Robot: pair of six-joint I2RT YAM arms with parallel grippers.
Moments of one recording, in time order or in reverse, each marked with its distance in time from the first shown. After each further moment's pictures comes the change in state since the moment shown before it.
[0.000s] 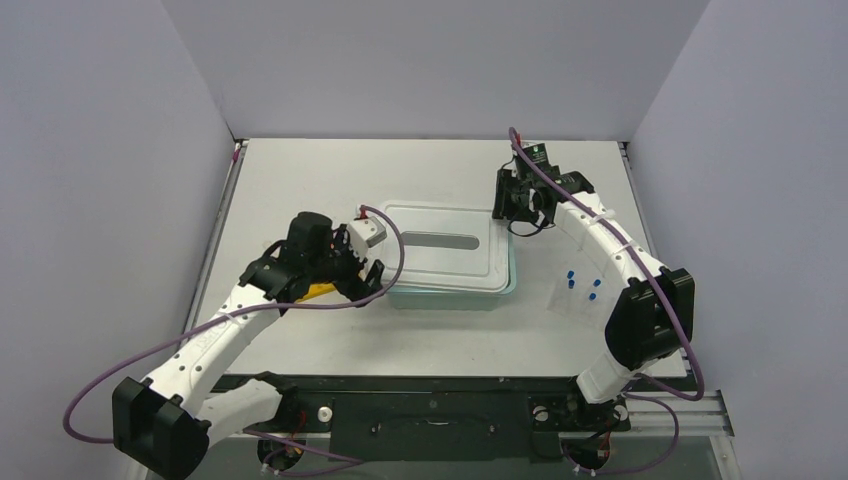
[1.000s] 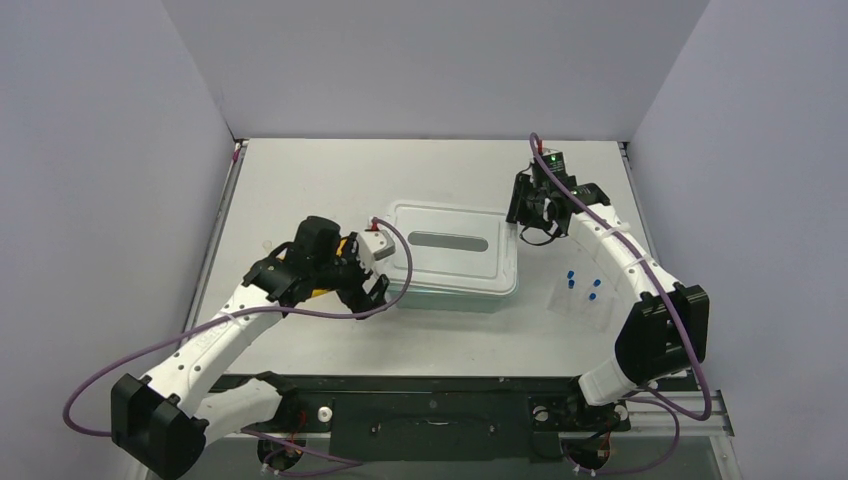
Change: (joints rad) left arm -0.056 0.009 0.007 -0.072 0.056 0.063; right arm -0.066 -0.095 -0.117 0.042 0.038 0.055
